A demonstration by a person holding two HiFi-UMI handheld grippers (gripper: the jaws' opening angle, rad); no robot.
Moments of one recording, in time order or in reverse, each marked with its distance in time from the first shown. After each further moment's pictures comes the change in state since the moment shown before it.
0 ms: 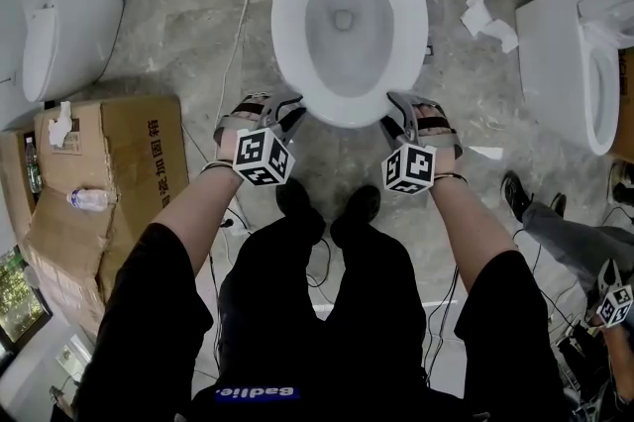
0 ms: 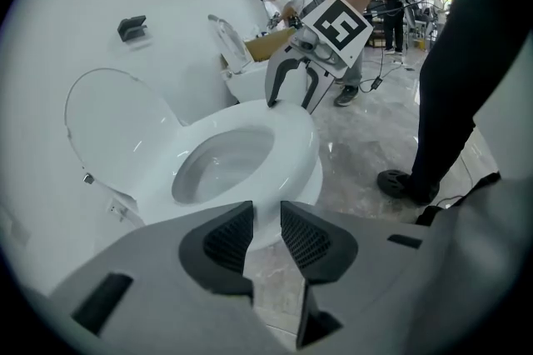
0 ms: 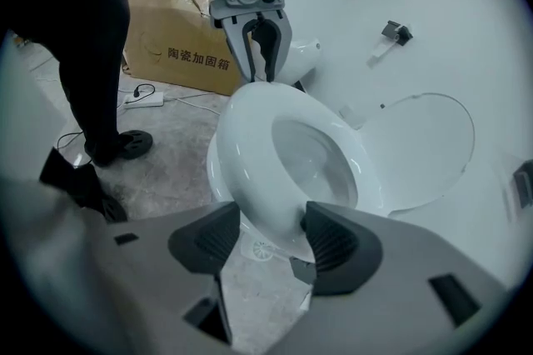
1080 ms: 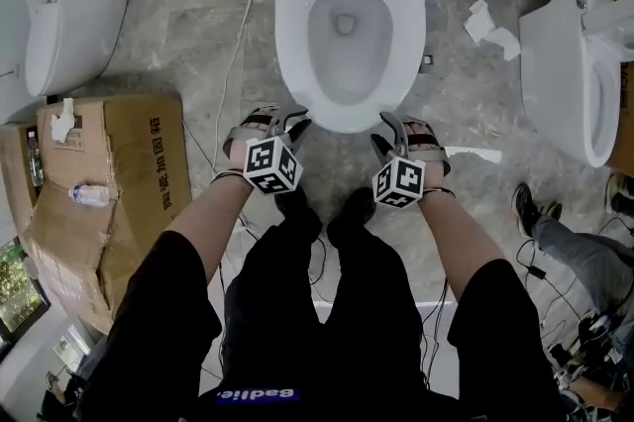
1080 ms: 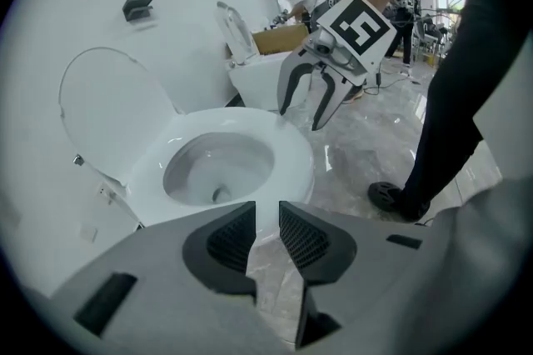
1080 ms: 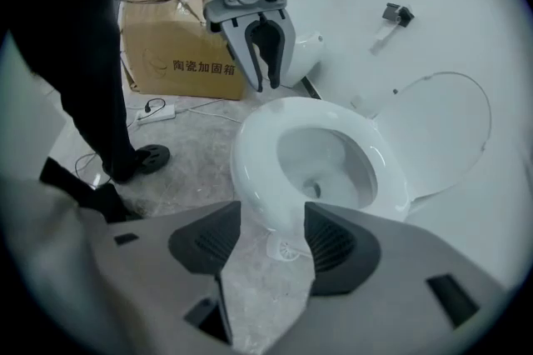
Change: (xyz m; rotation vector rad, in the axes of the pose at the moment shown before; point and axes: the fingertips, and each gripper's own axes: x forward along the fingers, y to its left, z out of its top) left arm 0.011 -0.017 0.007 -0.106 0.041 -0.056; right arm 0.002 0.031 0.002 0.087 0.003 0.129
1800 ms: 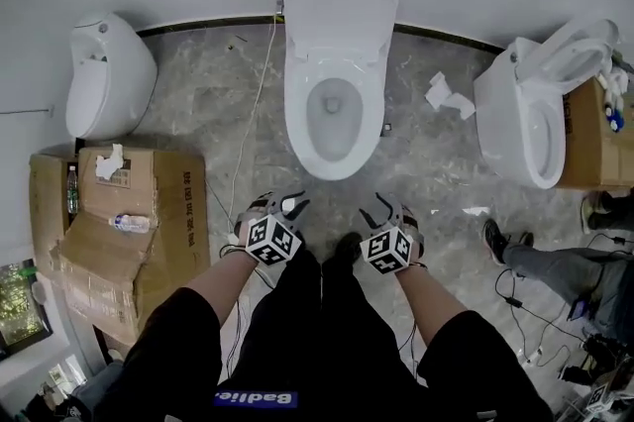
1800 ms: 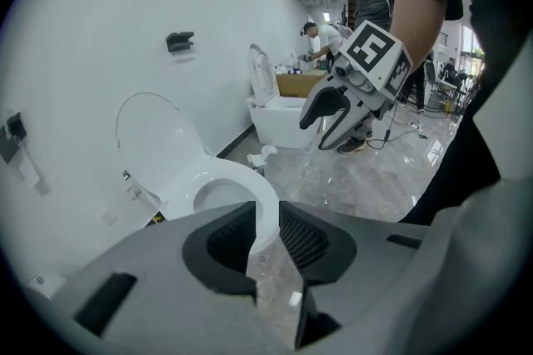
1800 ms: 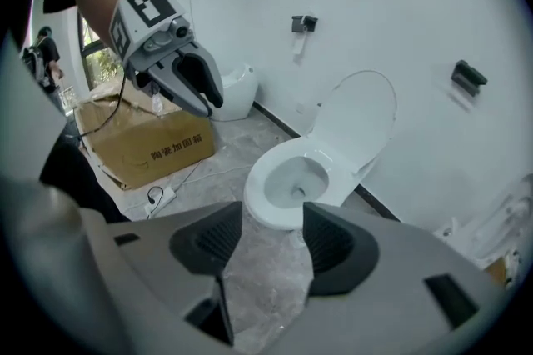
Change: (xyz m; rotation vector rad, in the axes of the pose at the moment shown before) left arm -0.199 -0.014 0.115 -0.224 -0.116 0.025; right arm -0.223 -0.035 0.071 0.543 -0.072 -0.067
